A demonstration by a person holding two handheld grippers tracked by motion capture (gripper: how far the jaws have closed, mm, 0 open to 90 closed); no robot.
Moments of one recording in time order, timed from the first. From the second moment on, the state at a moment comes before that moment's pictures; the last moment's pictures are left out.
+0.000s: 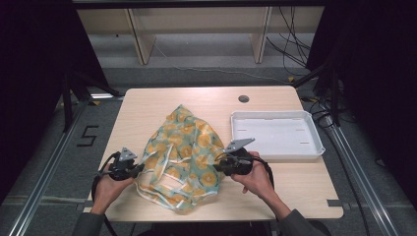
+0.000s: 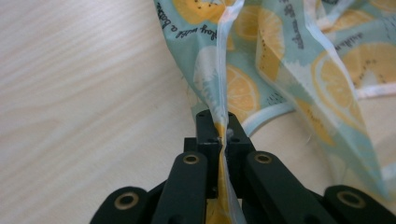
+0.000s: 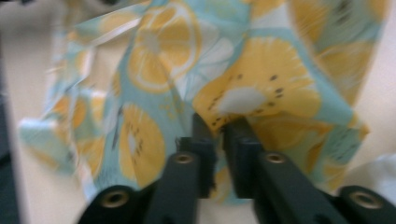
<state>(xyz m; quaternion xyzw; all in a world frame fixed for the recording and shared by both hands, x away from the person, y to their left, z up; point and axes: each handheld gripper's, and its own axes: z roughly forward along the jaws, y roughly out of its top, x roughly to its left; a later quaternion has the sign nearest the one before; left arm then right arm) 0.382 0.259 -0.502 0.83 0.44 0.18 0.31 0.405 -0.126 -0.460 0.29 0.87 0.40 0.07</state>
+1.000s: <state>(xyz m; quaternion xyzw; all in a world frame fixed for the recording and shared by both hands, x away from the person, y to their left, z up) 0.308 0.195 -0.502 0.86 0.35 0.13 0.35 0.406 -0.153 -0.412 0.29 0.86 0.39 0.16</state>
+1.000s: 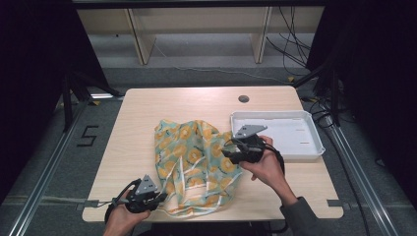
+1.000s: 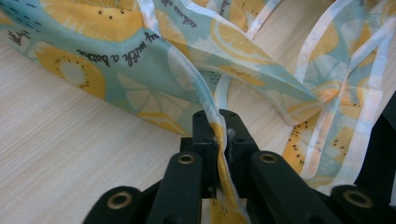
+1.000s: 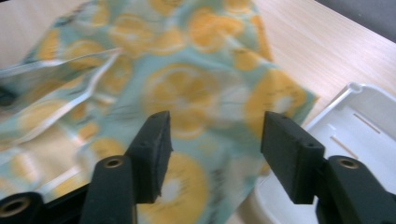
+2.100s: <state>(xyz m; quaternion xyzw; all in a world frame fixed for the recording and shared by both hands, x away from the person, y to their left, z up) 0.299 0.219 -0.463 0.80 0.41 0.18 0.40 0.347 -0.108 -0.491 0.16 0.92 0.36 0.03</state>
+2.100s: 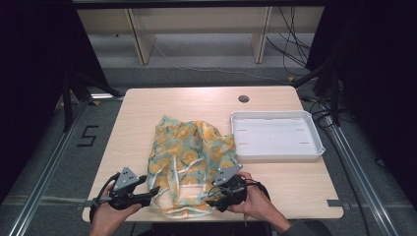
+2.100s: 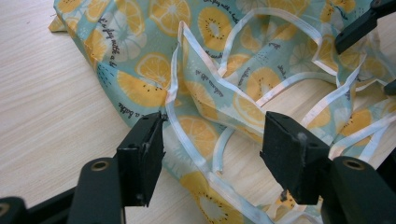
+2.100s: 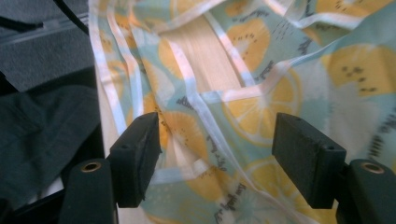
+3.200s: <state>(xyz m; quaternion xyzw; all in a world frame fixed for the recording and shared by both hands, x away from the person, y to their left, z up) 0.299 0.194 -0.457 0.81 0.36 0.21 0.41 0.416 -0.121 -0.391 0.16 0.85 0.49 0.10</state>
